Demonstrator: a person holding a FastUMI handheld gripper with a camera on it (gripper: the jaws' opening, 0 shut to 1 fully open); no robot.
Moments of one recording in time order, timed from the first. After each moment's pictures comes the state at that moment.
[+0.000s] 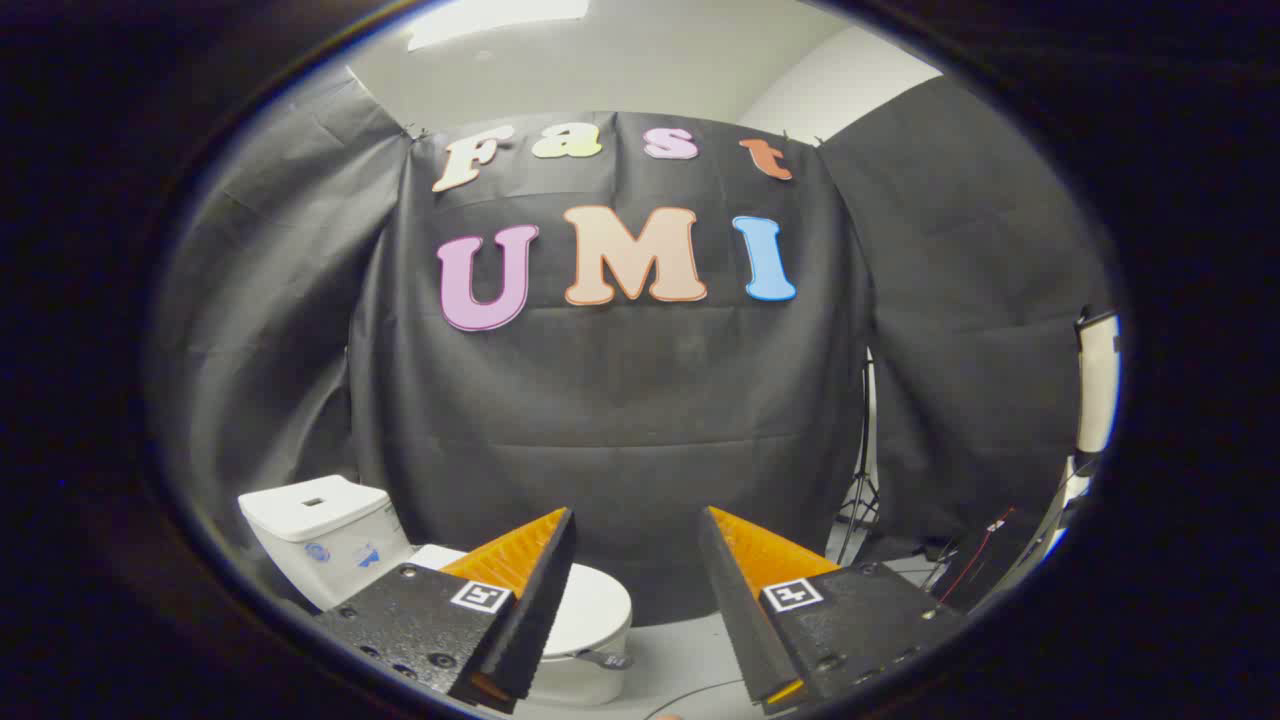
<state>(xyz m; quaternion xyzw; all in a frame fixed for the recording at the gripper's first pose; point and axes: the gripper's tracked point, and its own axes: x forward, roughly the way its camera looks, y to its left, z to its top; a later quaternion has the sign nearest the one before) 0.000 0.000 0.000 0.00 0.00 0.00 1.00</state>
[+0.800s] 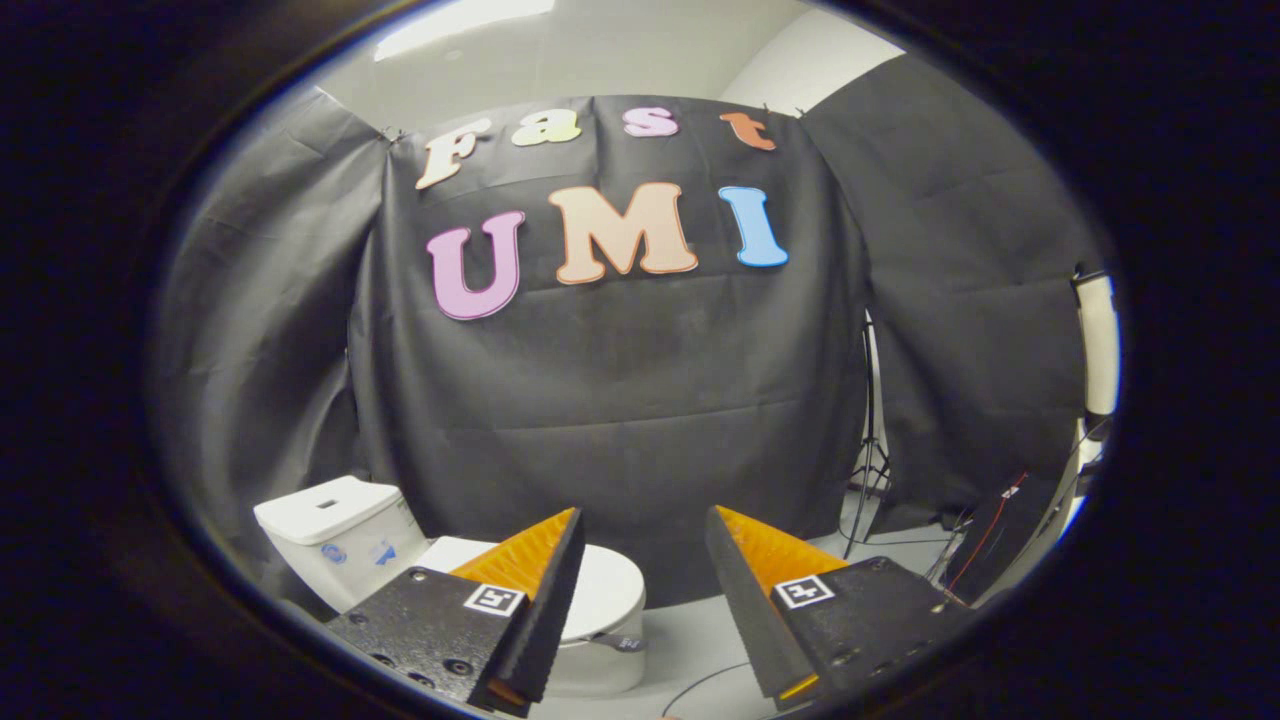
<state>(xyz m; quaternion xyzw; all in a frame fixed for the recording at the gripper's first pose) -0.007 -0.006 -0.024 0.02 0.04 0.01 1.00</state>
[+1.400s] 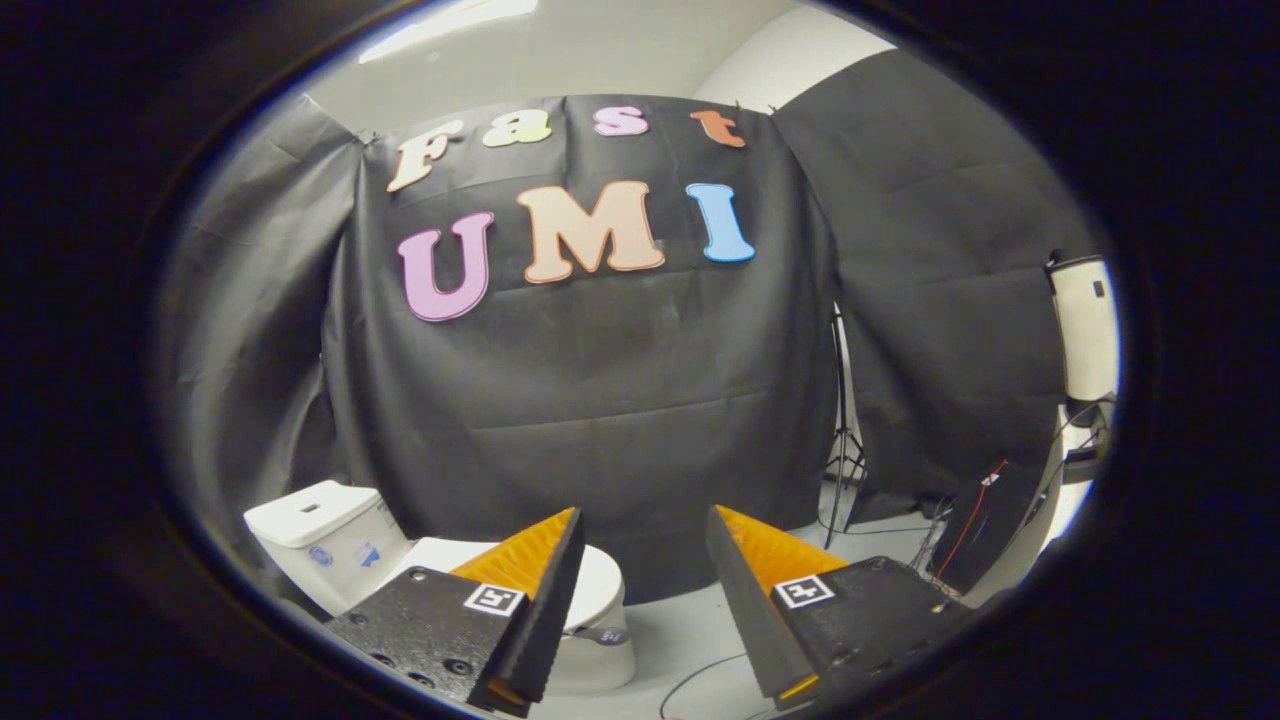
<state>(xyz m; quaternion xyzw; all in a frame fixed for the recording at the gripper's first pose) -0.014 -0.031 -0.031 0.05 0.04 -0.03 1.00</state>
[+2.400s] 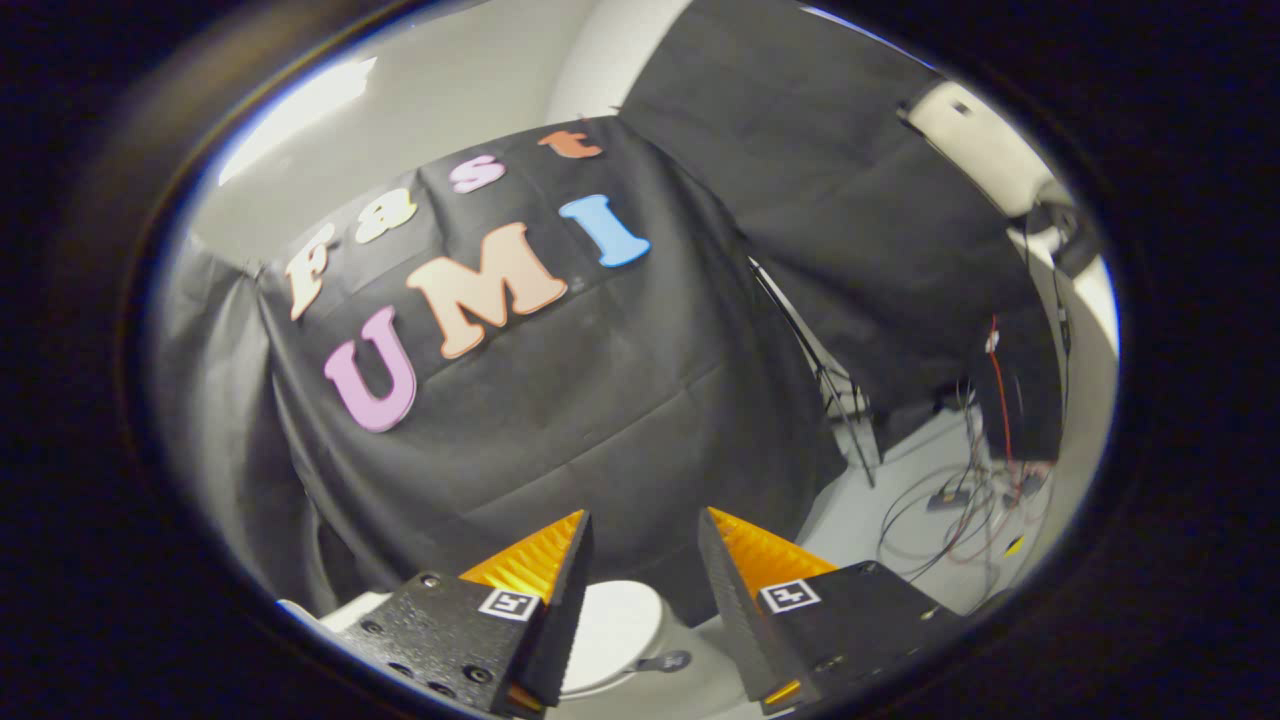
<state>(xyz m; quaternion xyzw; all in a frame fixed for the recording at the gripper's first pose) 0.037 -0.063 -0.082 0.30 0.01 -0.03 0.95</state>
